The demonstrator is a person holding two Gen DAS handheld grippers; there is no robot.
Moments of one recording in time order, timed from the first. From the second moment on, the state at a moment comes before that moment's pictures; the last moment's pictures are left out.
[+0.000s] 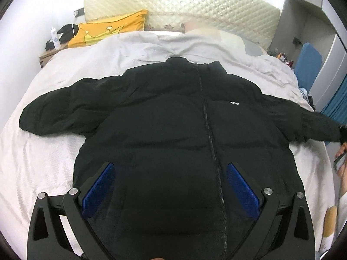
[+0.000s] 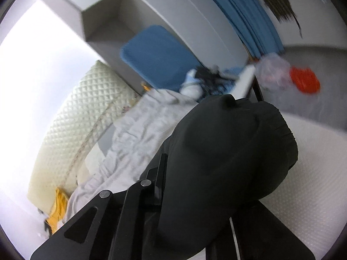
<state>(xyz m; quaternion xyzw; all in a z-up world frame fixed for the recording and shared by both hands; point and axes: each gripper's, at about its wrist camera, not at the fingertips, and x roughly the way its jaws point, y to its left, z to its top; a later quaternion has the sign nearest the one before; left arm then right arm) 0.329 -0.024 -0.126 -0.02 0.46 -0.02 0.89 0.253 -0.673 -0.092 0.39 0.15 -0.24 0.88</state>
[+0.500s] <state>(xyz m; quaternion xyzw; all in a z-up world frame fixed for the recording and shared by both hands) 0.311 0.007 -0.135 -0.01 0.44 -0.01 0.90 0.325 -0.424 0.108 0.10 0.14 -0.12 0.98</state>
